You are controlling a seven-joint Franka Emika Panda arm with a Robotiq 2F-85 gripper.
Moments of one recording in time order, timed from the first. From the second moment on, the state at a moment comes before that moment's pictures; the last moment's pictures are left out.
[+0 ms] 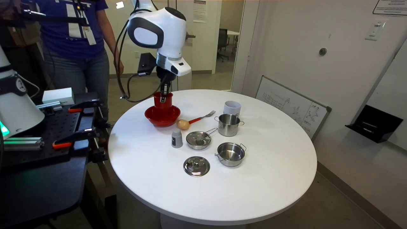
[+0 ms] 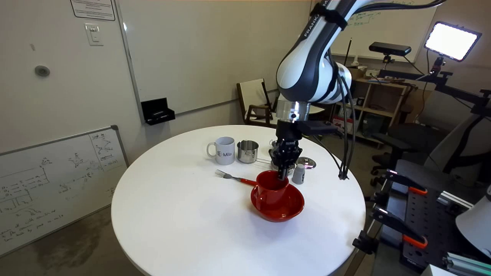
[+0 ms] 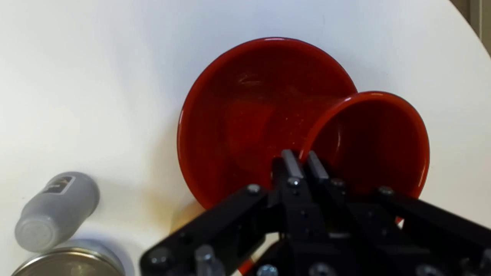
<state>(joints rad) -0.08 0.42 0.17 -2.39 0.43 2.69 -0.10</state>
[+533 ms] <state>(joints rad) -0.13 0.52 0.22 -2.37 0.47 2.76 -0.10</state>
